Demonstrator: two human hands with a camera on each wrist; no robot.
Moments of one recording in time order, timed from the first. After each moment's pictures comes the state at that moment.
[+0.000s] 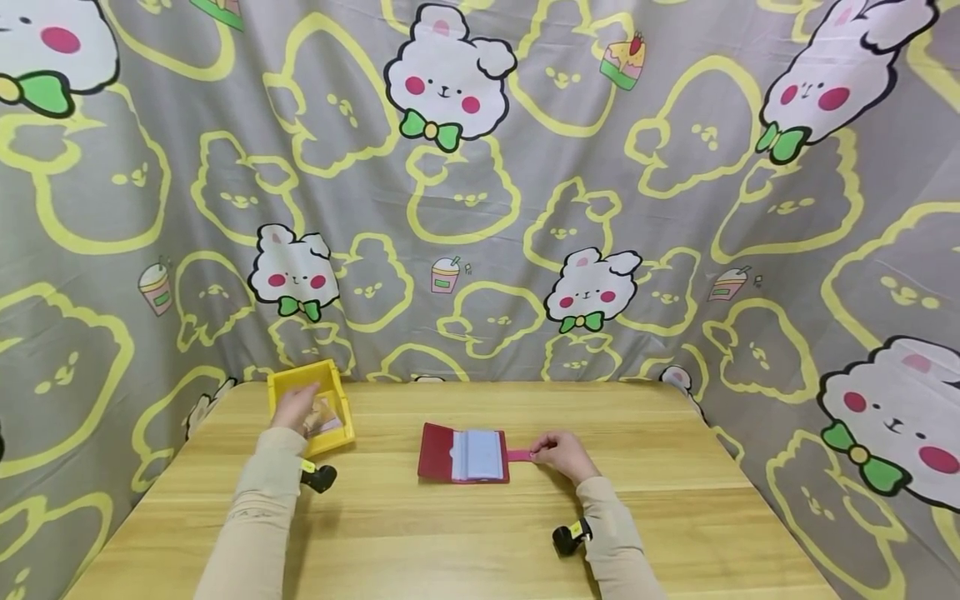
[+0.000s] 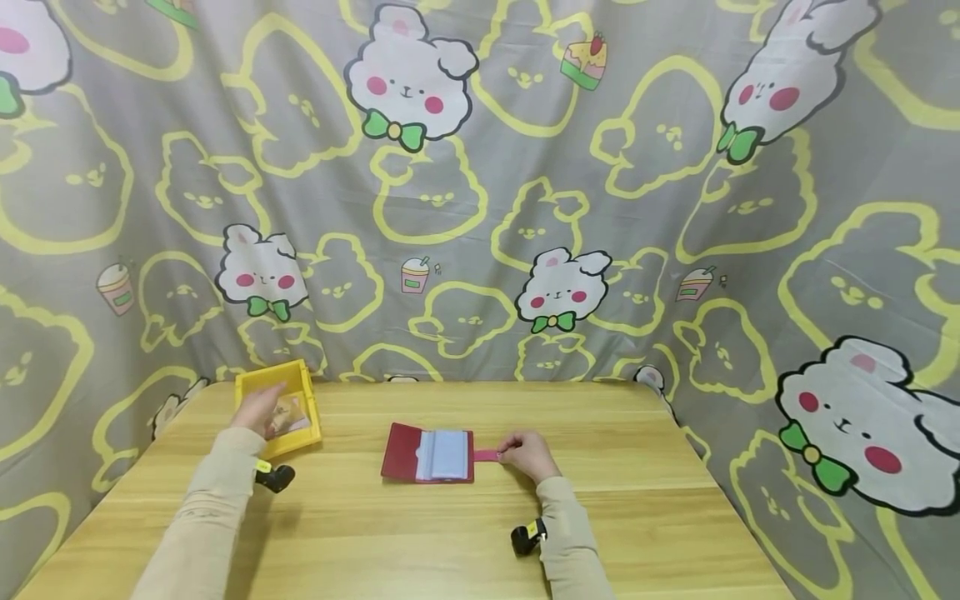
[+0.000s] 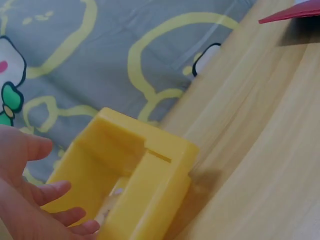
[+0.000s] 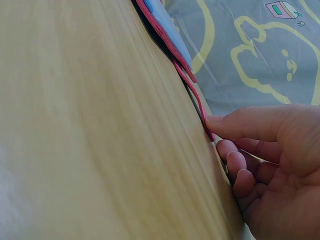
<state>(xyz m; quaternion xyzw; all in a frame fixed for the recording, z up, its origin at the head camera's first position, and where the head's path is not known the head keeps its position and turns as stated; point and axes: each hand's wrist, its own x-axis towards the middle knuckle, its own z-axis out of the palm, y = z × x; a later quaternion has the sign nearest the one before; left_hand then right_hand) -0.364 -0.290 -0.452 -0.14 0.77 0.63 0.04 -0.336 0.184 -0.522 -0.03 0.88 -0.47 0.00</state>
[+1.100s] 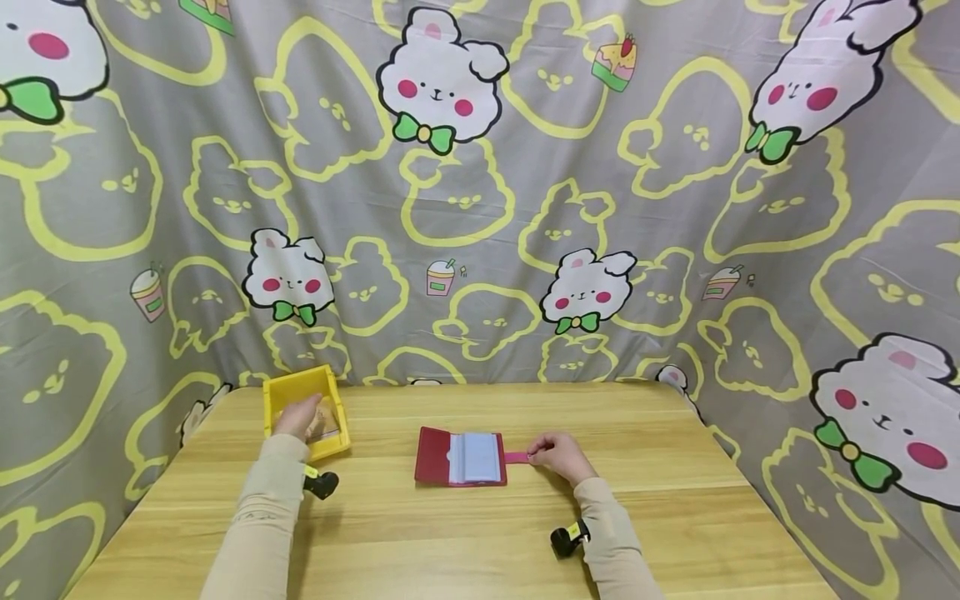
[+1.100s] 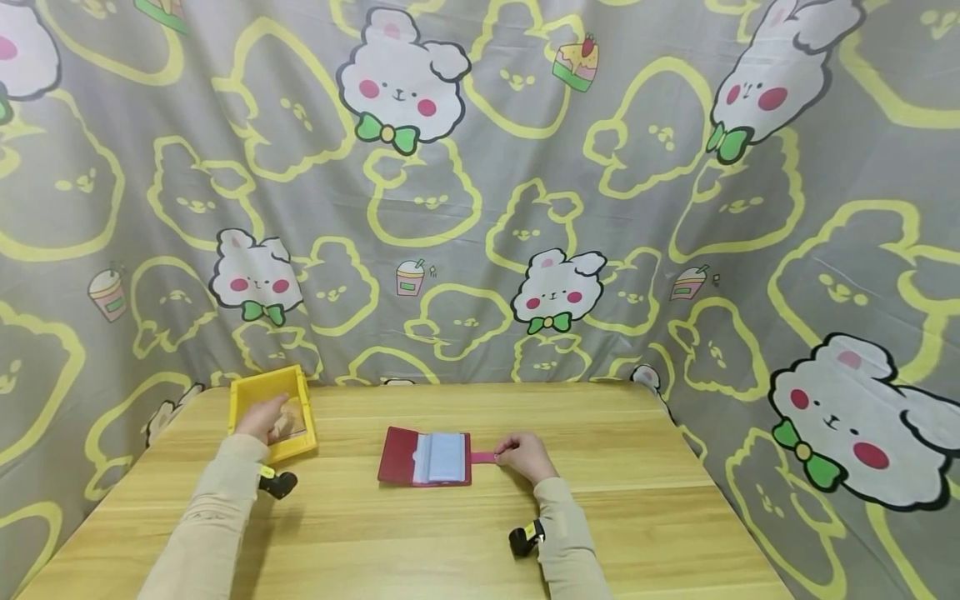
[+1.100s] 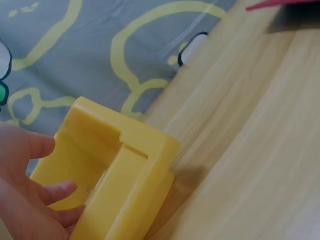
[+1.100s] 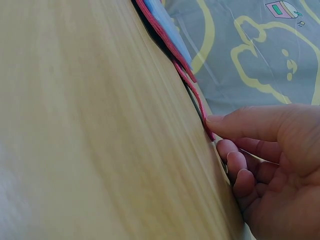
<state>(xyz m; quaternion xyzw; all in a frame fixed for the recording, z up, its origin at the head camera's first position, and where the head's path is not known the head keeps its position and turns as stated) -0.371 -0.287 -0.464 -0.16 0.78 0.59 0.08 -0.334 0.183 -0.520 -0.04 0.88 -0.48 0.00</state>
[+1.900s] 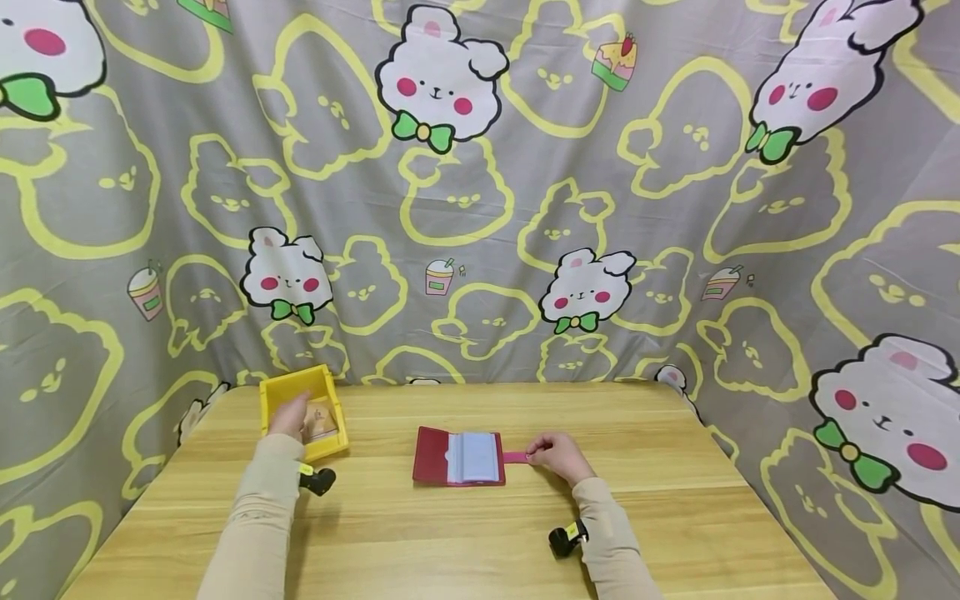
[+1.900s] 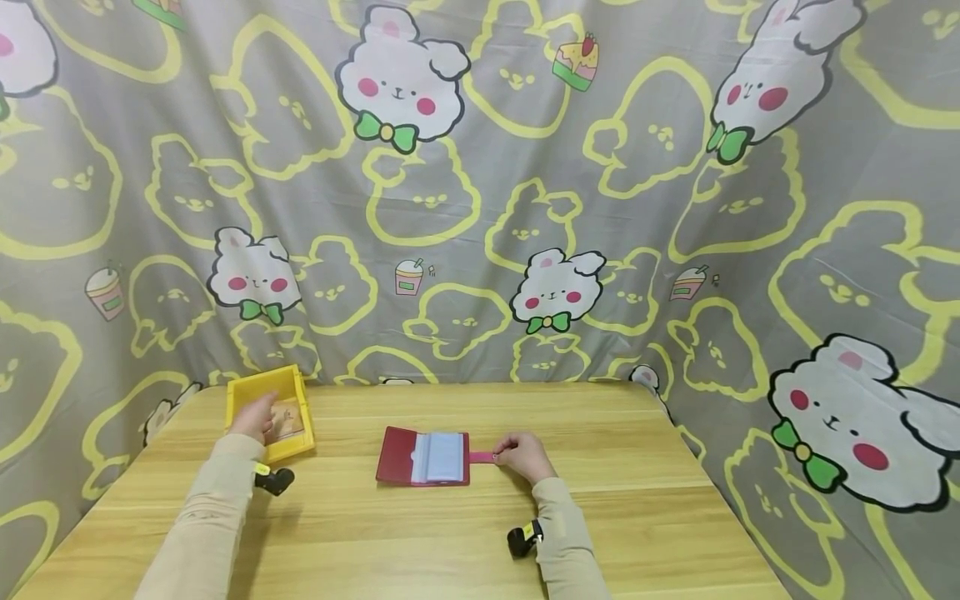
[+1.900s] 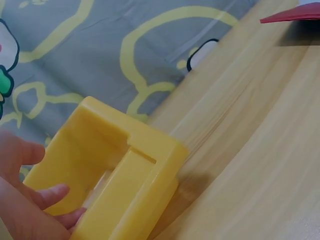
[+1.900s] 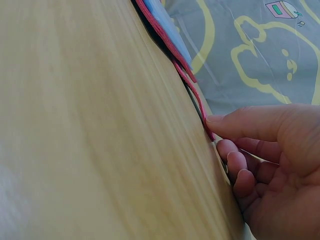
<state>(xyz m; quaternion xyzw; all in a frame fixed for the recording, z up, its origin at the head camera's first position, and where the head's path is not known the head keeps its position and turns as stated) -0.366 -0.284 -0.461 -0.23 0.70 0.68 0.02 -0.335 0.183 -0.521 -0.04 0.88 -0.47 -0.01</state>
